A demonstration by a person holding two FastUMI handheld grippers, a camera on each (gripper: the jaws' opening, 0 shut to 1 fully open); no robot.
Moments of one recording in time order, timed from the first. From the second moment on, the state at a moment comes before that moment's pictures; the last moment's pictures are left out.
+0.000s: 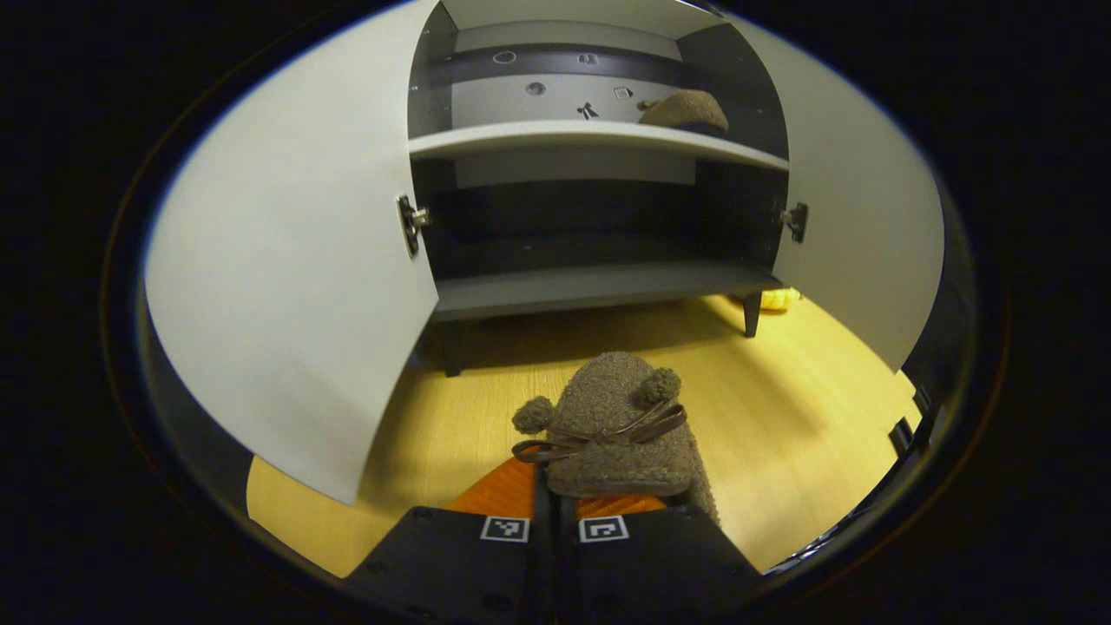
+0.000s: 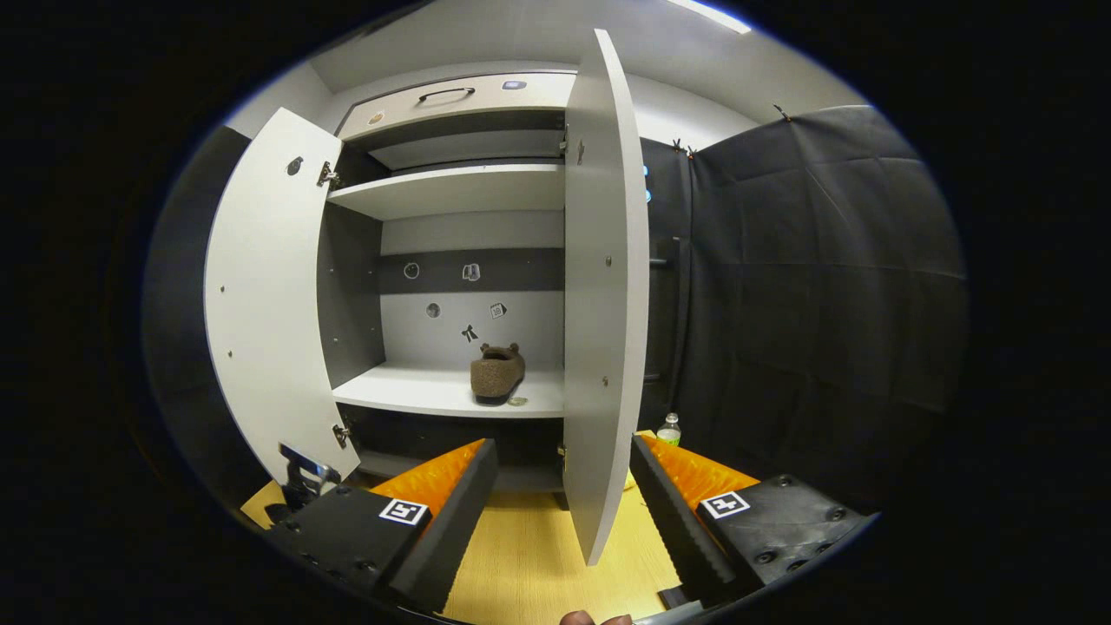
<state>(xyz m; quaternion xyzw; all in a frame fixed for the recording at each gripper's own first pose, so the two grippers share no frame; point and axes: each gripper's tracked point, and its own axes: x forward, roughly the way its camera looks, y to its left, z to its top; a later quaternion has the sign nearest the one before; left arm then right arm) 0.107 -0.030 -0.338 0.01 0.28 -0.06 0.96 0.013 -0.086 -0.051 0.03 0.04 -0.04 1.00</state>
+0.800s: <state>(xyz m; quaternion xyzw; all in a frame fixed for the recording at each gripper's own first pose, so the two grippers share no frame) 0.234 -0.017 -0.071 -0.02 0.21 0.00 0.98 -0.007 -0.137 -0.049 0.04 0.04 -0.04 1.00</state>
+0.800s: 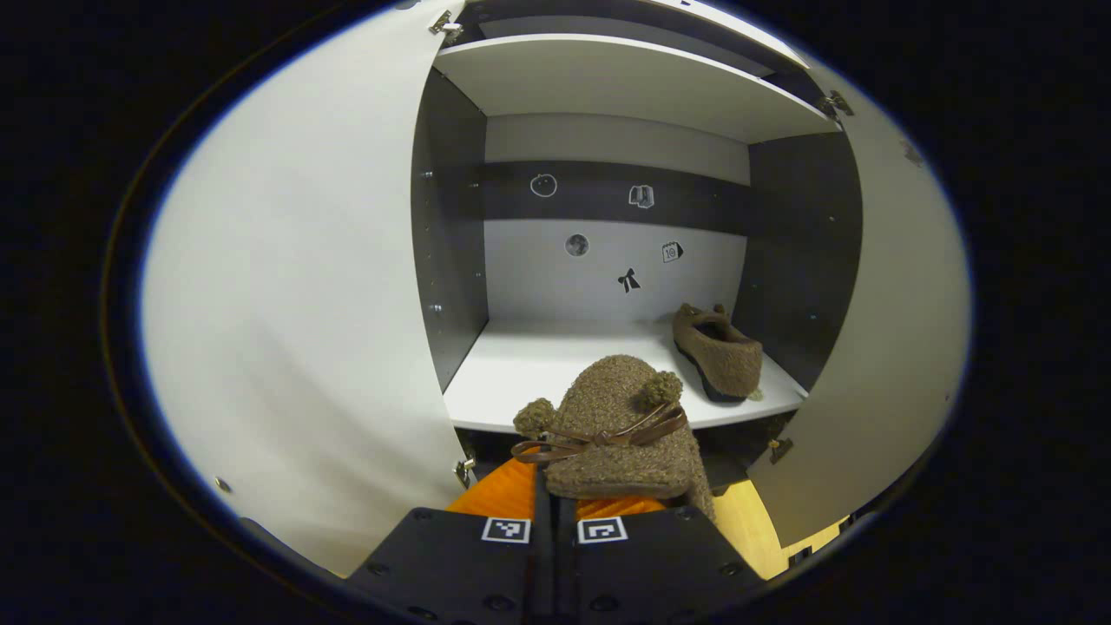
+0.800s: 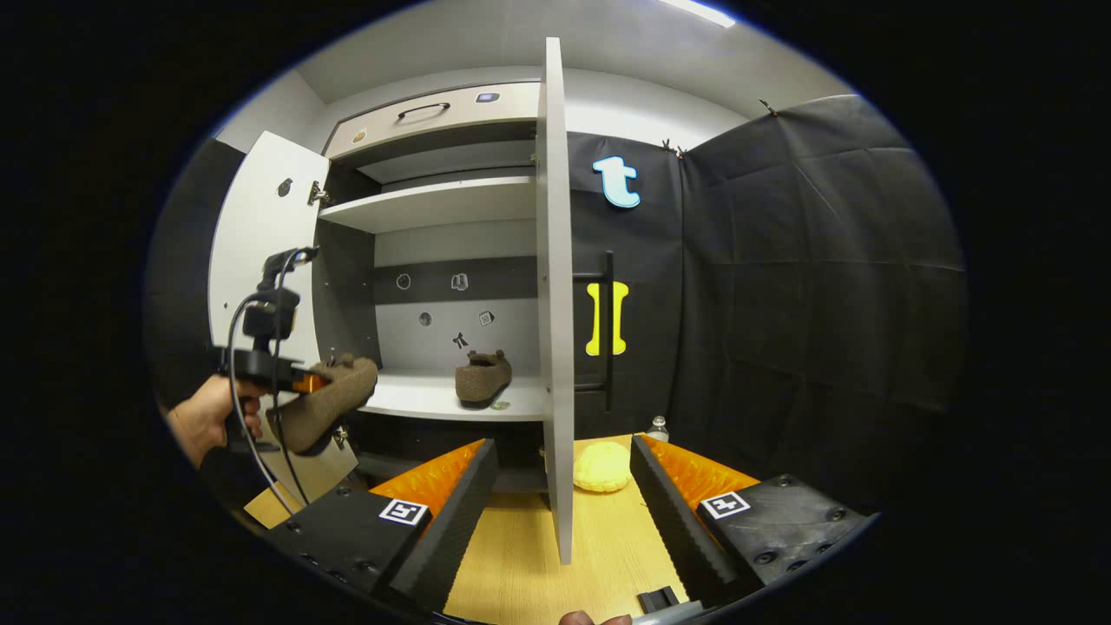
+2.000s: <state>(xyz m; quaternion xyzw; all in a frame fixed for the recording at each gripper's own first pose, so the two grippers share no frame) 0.484 -0.025 -0.132 0.05 0.29 0.07 0.95 -0.014 -0.262 -0.063 0.02 0.06 -0.17 0.98</state>
